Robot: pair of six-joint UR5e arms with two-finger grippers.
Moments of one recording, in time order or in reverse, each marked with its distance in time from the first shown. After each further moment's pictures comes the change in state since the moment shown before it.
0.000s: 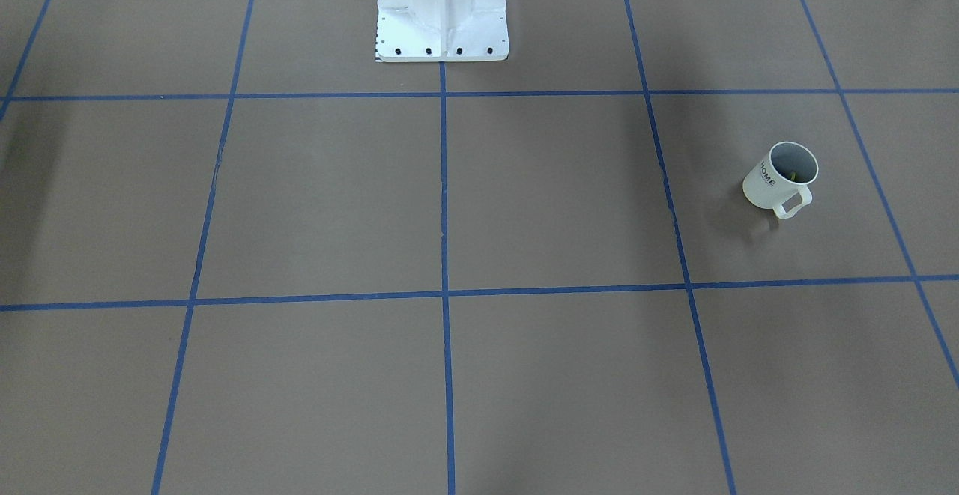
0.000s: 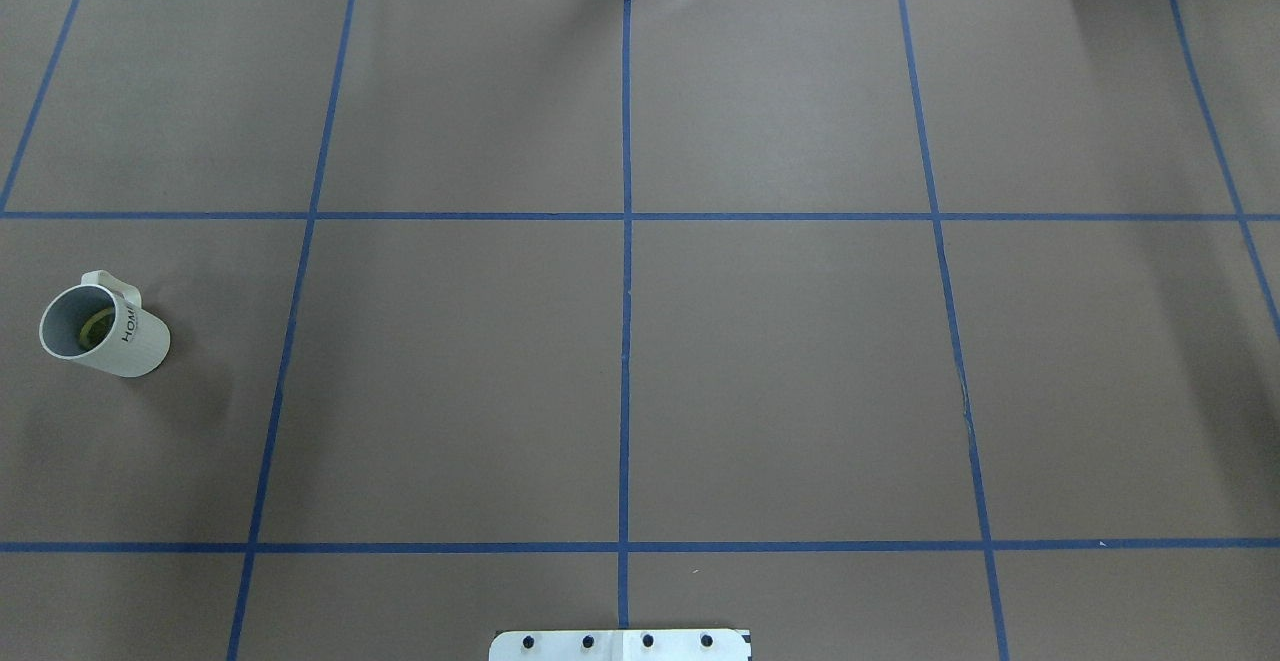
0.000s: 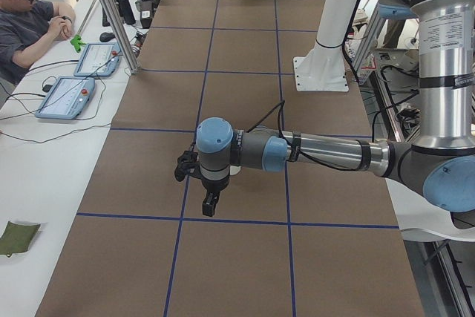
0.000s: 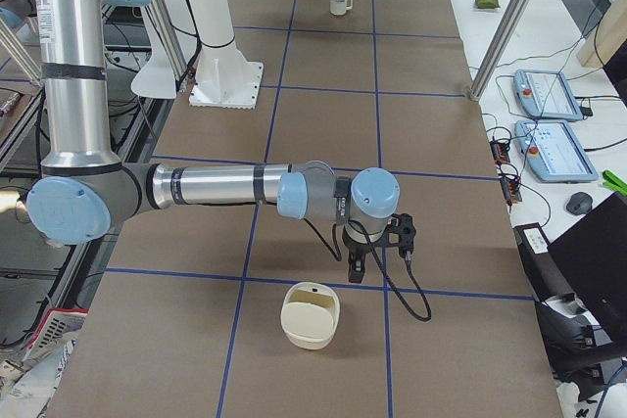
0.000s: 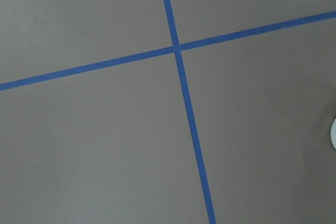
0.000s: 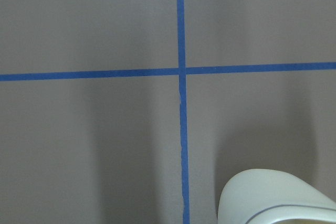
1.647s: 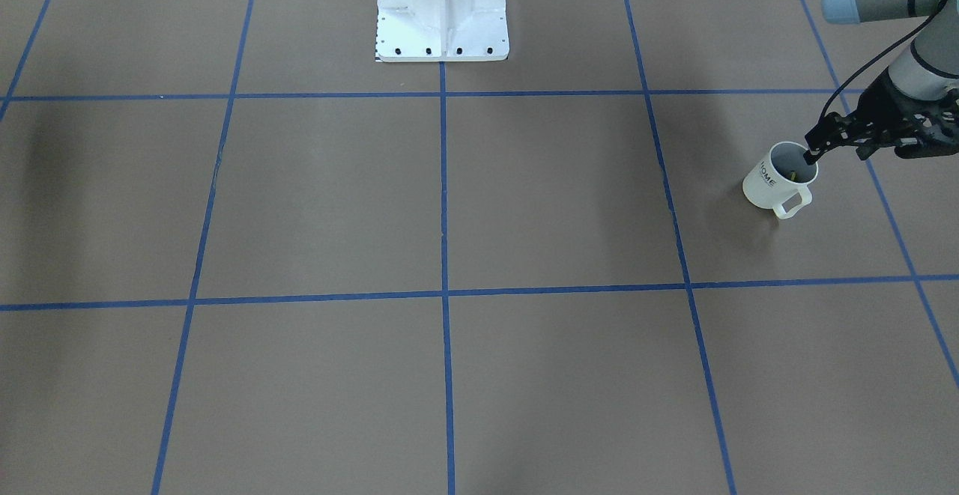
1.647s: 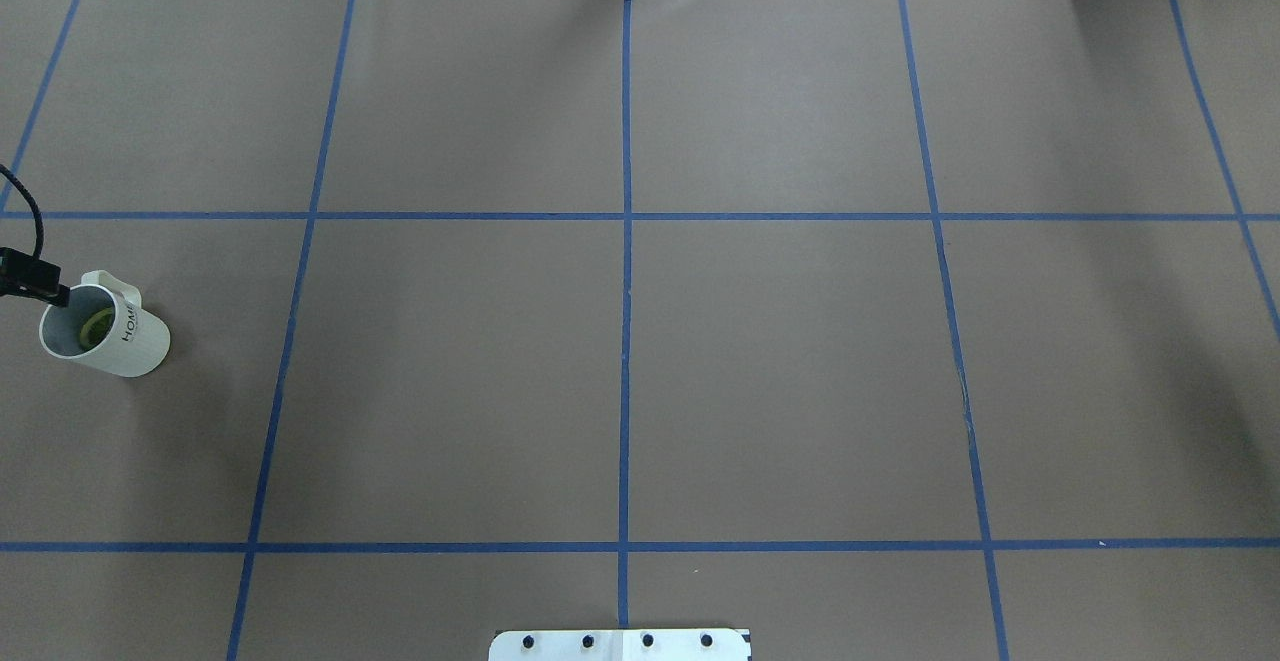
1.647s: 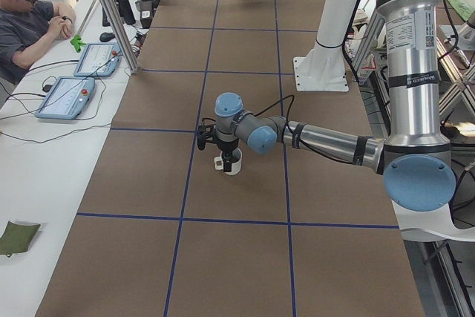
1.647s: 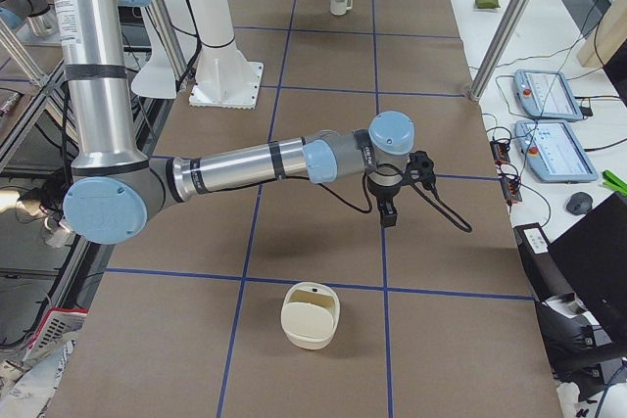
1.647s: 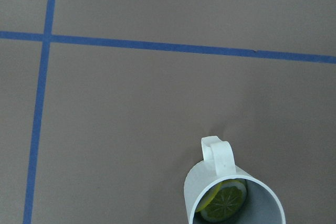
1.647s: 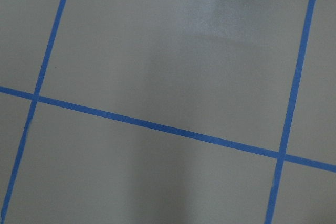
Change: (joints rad) left arm 0.485 0.016 -0.026 -0.376 0.093 -0.890; right arm -0.130 0.070 0.062 0.164 0.018 0.067
